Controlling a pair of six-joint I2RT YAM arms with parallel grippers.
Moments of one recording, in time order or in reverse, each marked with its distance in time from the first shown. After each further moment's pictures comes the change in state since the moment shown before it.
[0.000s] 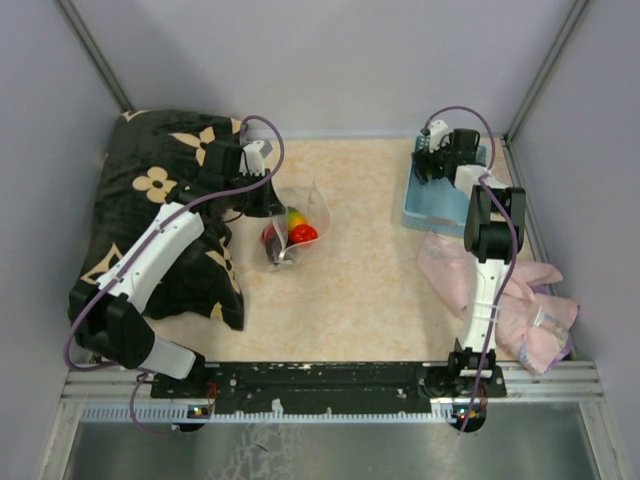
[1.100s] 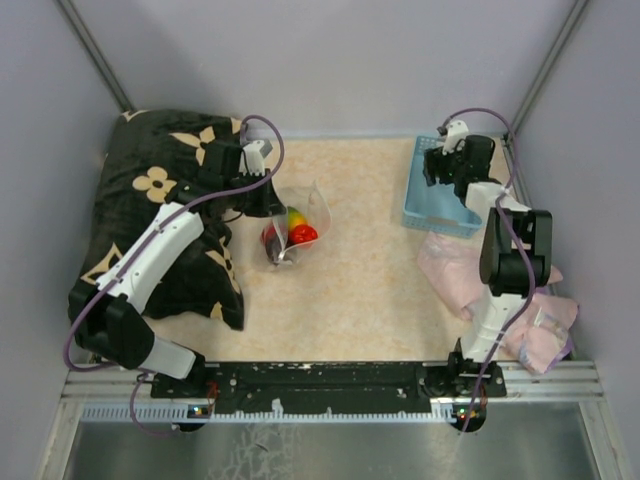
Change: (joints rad) left arm 0.000 -0.003 0.000 0.000 0.012 0.000; right arm 0.005 -0.422 -0.449 0.174 0.088 0.200
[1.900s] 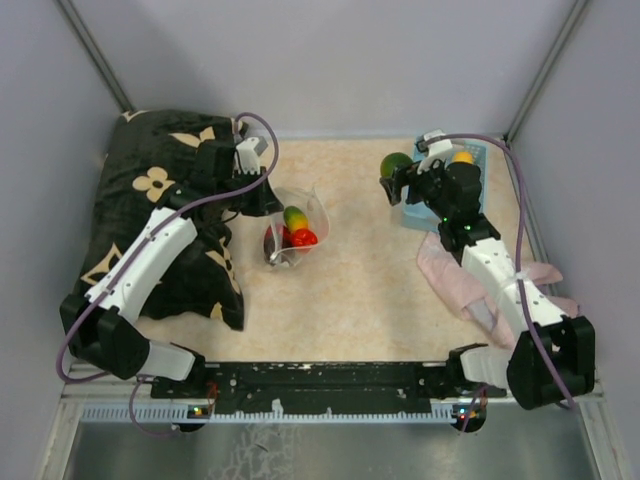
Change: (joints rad) left arm 0.000 -0.050 0.000 0.000 0.000 0.000; right arm 0.281 -0.667 -0.373 0.013 0.039 0.261
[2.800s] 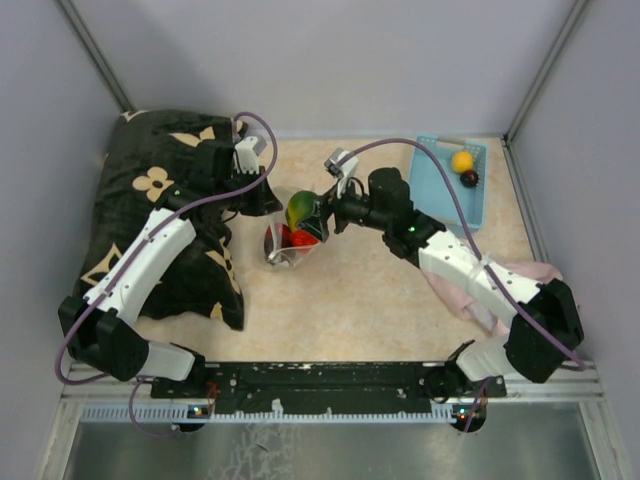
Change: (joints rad) left arm 0.000 -0.015 0.000 0.000 -0.011 0.000; right arm 0.475 0.100 0.139 -0.056 -0.183 0.109
